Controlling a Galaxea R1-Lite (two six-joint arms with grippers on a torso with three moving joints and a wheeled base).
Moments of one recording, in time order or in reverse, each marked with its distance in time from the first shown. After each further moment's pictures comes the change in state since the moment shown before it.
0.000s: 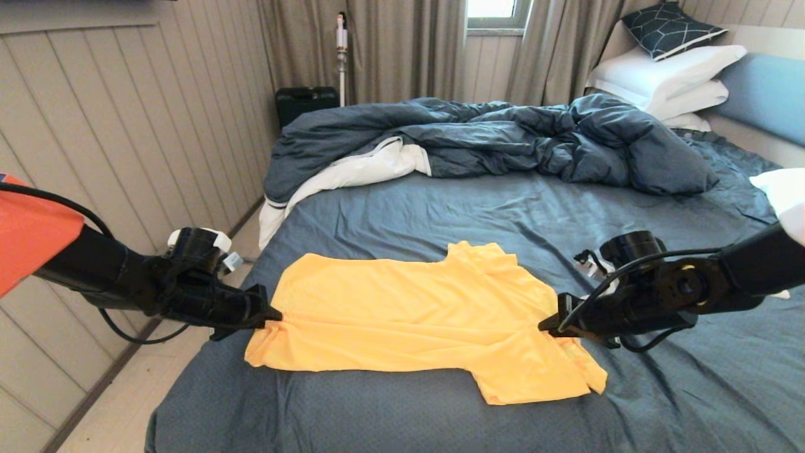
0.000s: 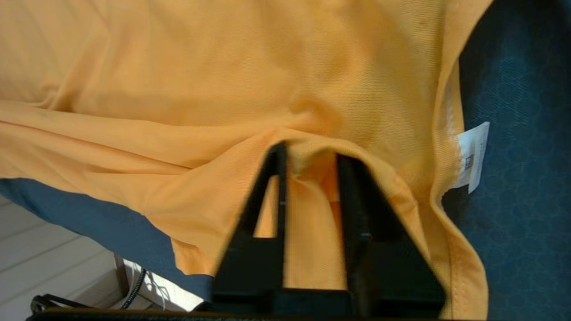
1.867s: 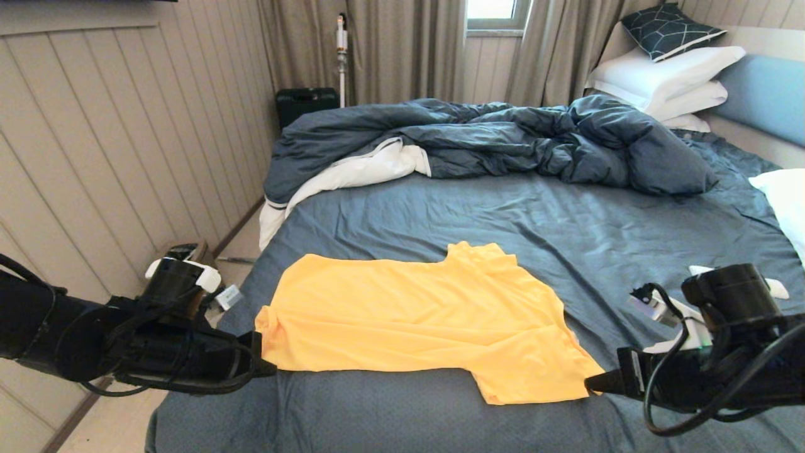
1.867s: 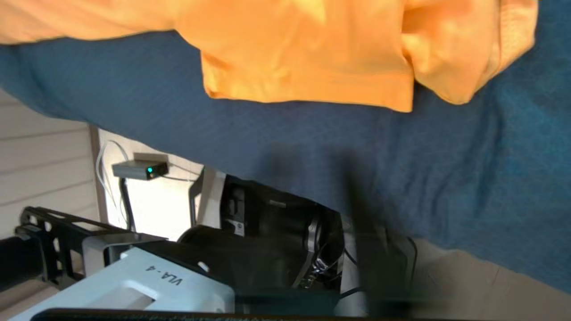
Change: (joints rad) left arm -0.135 -0.267 0.352 -0.042 -0.013 0.004; right arm 0.037 -0.435 0.395 0.041 0.006 -0.056
